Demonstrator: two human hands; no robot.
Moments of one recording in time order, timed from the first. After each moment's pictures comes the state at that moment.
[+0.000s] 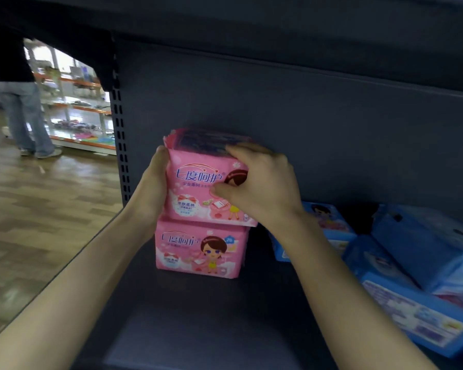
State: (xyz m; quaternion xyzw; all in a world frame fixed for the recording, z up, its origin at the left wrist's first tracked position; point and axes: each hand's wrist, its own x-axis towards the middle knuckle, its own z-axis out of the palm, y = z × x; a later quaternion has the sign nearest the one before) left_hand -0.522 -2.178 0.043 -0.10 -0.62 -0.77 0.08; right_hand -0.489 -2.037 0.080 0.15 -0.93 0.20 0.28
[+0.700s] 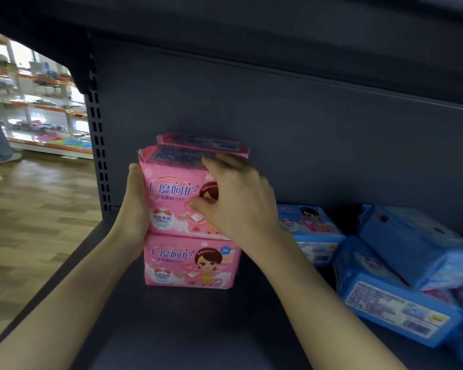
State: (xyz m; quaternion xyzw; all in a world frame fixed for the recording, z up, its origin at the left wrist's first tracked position) left_hand -0.544 -2.189 0.018 -0.10 -0.59 -0.80 0.05; right_hand -0.496 -2.060 0.071 0.15 -0.94 0.11 0.29
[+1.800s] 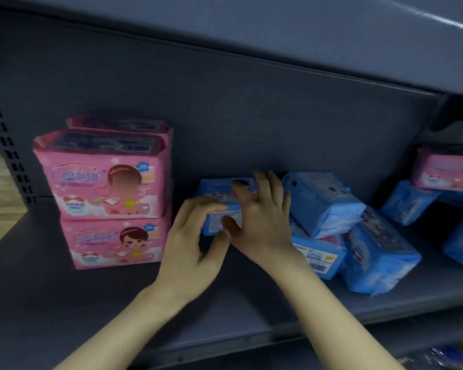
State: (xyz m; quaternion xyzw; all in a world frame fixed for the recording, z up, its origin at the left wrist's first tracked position) left_hand -0.446 -2.065 -0.006 -0.35 -0.72 -0.55 0.23; right_hand -0.433 -1.941 0.029 -0.06 -0.97 0.06 0.22
